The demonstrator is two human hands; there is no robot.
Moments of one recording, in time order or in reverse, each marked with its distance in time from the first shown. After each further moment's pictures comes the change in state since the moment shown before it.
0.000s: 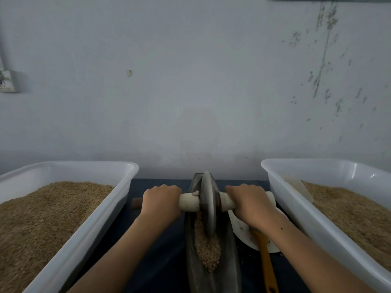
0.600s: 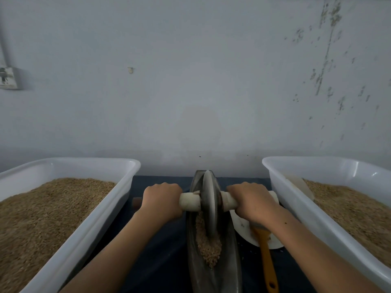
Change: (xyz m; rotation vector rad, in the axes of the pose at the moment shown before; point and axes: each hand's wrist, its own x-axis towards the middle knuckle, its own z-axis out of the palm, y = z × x) left_hand -0.002 -0.002 -0.005 0.005 -0.104 0.010; right_hand -0.001 0.000 -0.005 -0.044 -0.091 -0.010
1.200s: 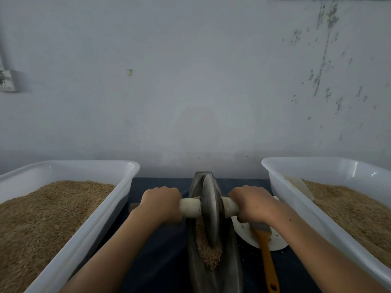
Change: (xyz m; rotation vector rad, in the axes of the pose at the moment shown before) left_hand 0.002 -0.004 -0.004 -0.018 -0.141 0.034; right_hand 0.001 0.003 -0.006 0.016 -0.178 -0.043
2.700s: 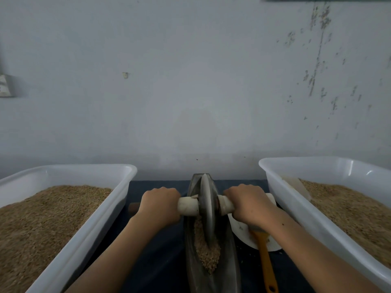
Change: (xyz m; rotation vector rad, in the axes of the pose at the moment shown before) left_hand 0.006 0.000 0.009 0.029 0.156 0.004; right_hand 0.008 0.000 0.010 -0.021 0.179 0.026
